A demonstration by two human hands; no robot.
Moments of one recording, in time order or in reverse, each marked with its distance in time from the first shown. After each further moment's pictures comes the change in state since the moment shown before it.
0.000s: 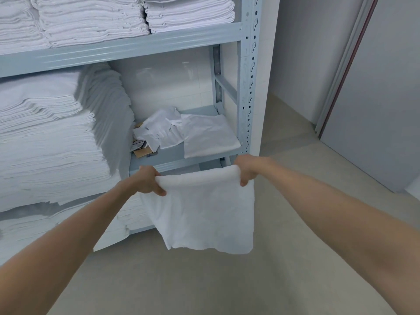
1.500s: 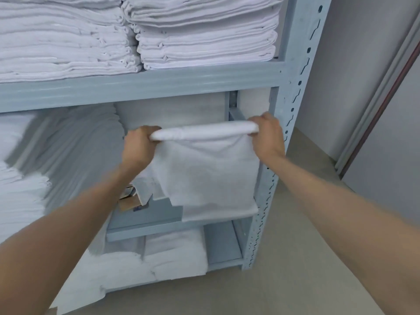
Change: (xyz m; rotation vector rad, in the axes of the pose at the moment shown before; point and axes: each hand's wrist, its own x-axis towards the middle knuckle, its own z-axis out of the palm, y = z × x) left_hand 0.287 0.082 -0.185 -0.124 0.816 0.303; right_hand 0.259 0.076 -0.222 0.521 1.044 -0.019
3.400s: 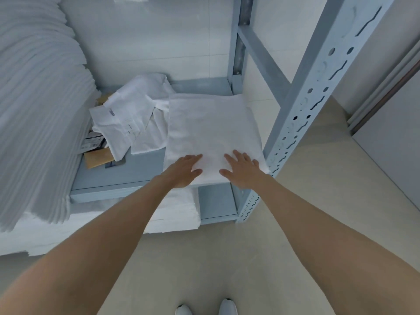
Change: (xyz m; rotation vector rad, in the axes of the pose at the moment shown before) left_hand -0.097 -0.075 0.294 0.050 -0.945 -0.078; right_hand -0.101 0.153 0.237 -0.390 -1.021 0.080
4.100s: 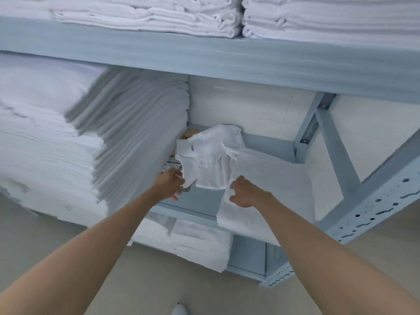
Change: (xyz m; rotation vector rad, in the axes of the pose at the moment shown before) left_hand -0.156 -0.084 -0.148 -0.835 0.469 -0.568; right_hand 0.017 -0.174 -0.113 -0.186 -0.106 -0.314
